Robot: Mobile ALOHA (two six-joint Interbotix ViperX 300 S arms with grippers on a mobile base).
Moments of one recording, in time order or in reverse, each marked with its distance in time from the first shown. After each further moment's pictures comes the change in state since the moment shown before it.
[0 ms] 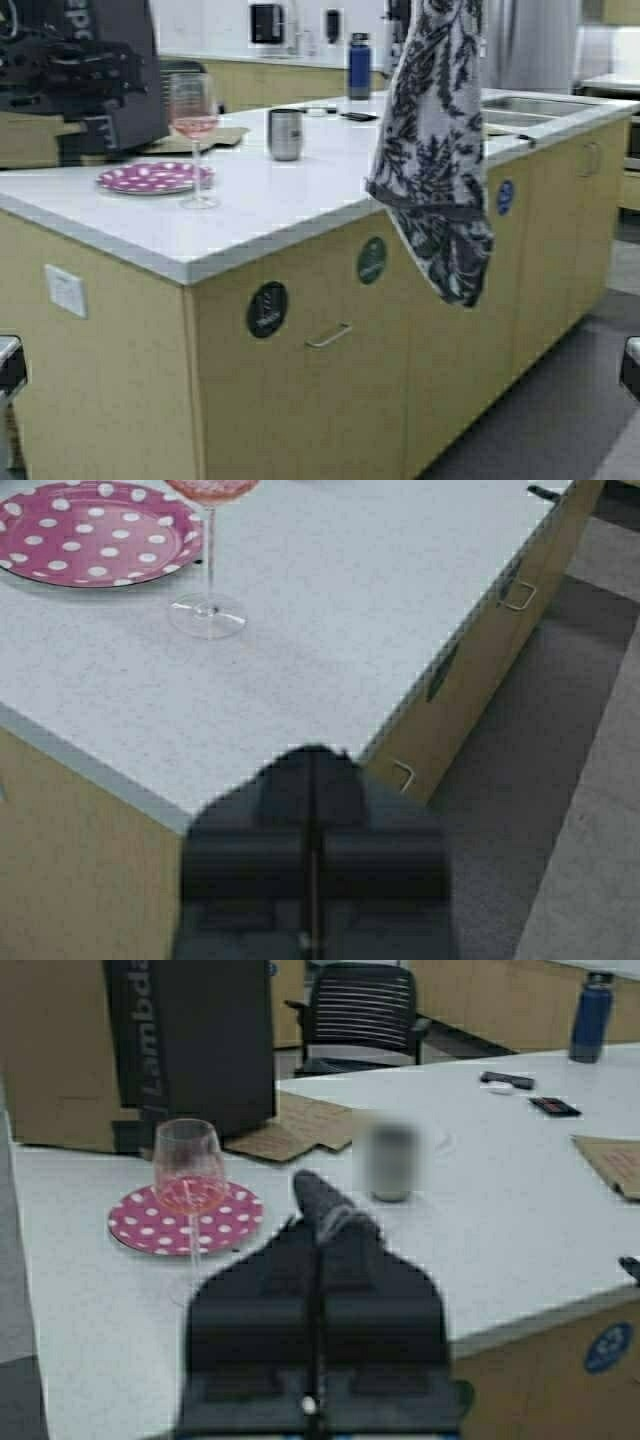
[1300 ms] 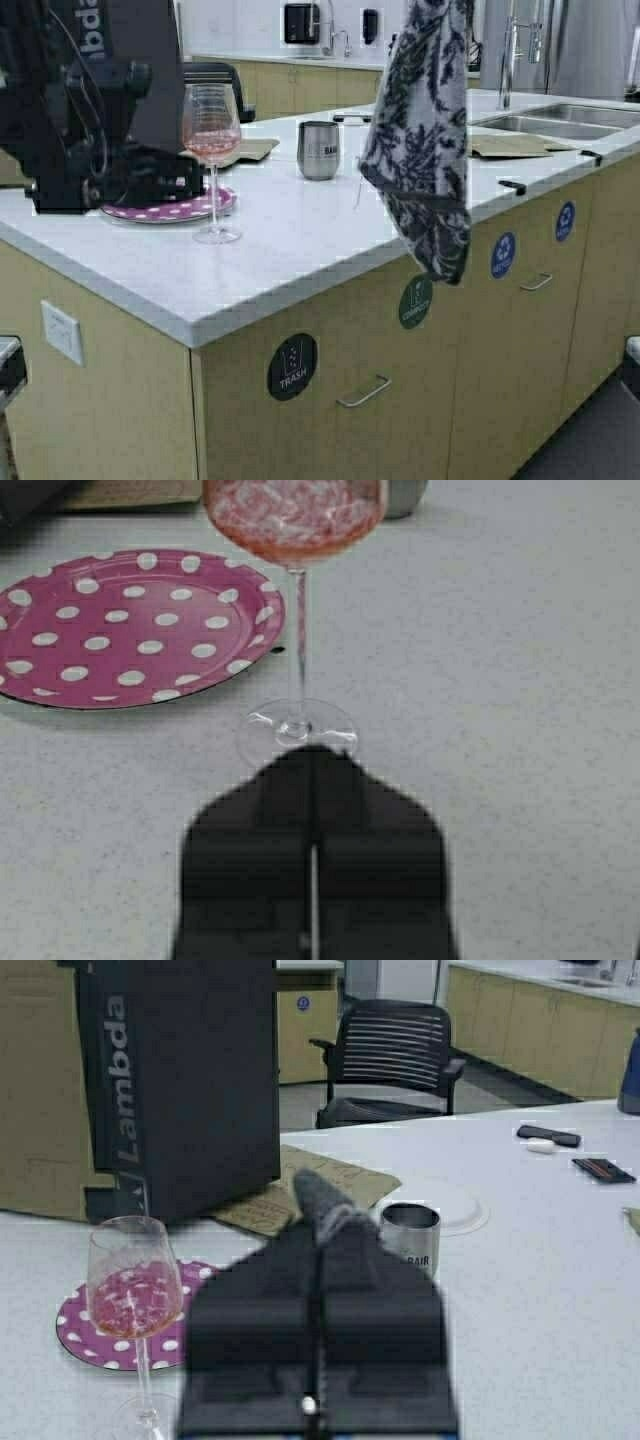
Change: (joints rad) left arm -0.121 0.634 -0.222 -0.163 -0.499 0.172; right arm -0.002 0.023 0.002 0.002 -0.061 0.002
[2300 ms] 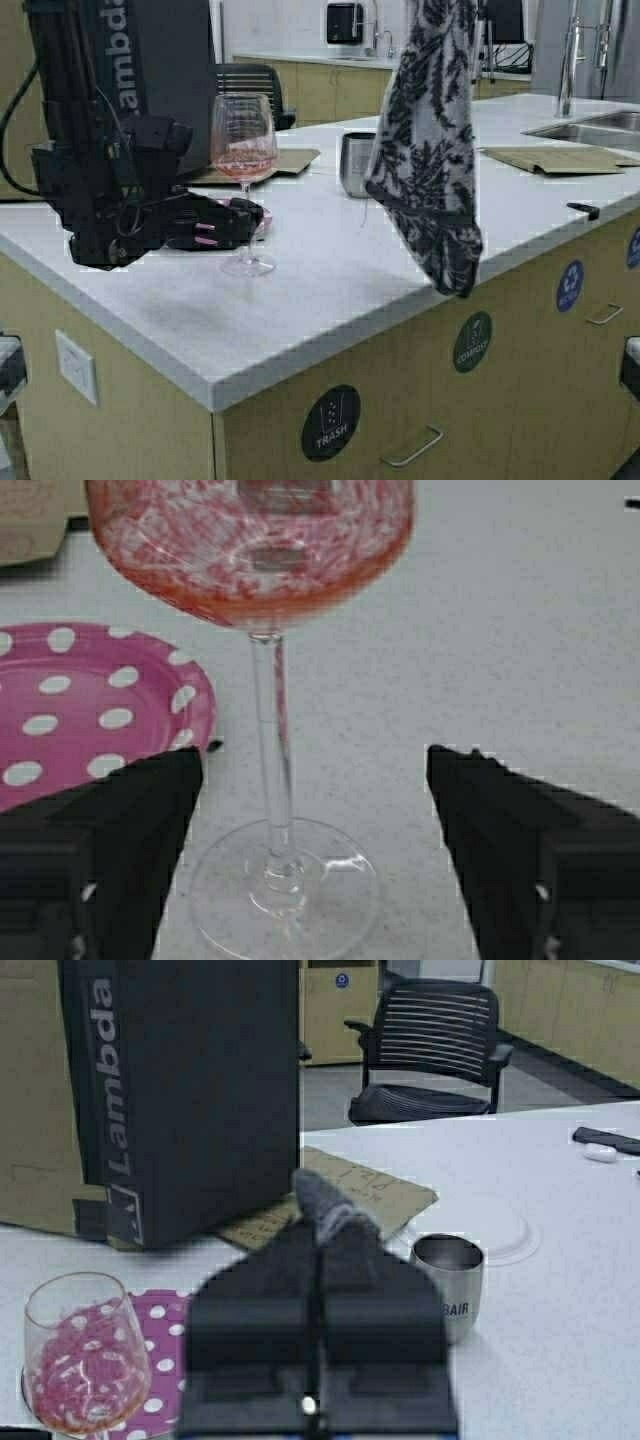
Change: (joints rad) left arm -0.009 0.235 -0.193 0.285 -0.115 -0.012; right arm -0.002 0.014 0.017 0.000 0.000 -0.002
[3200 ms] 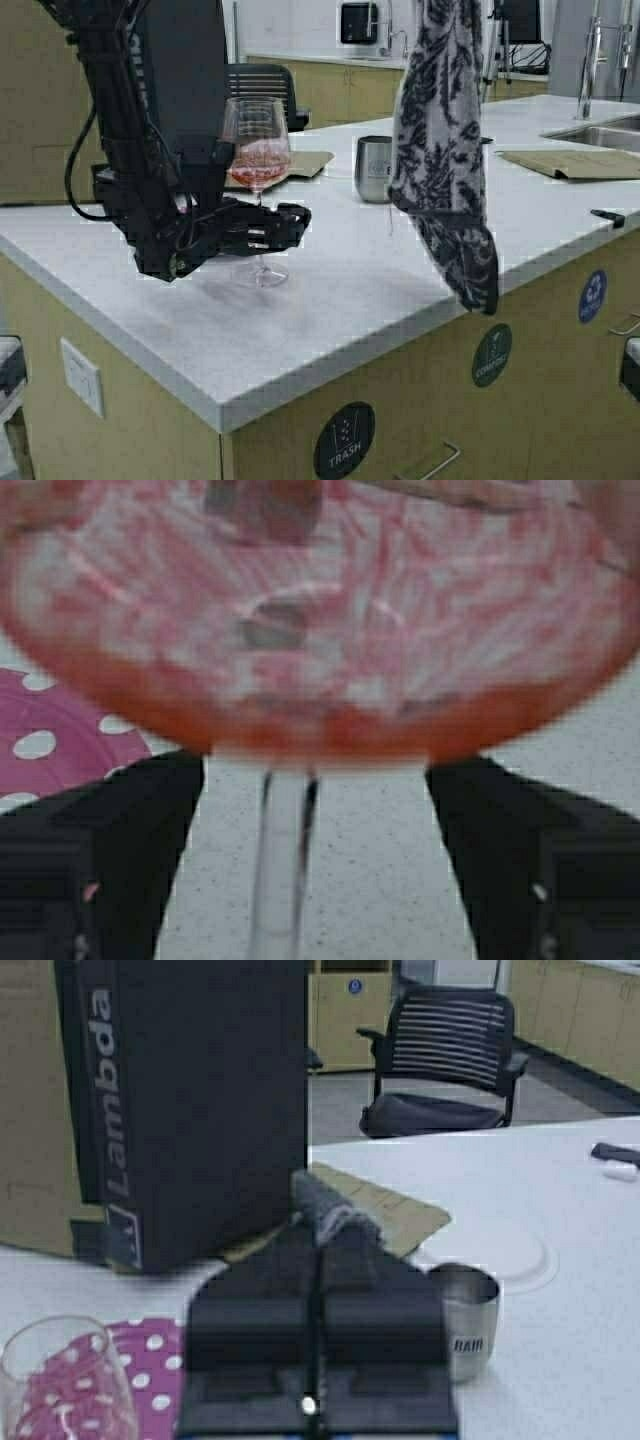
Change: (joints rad) left arm -0.066 0.147 -0.296 0.029 0.094 -0.130; right arm -0.017 0.008 -0.018 0.000 -0.011 0.000
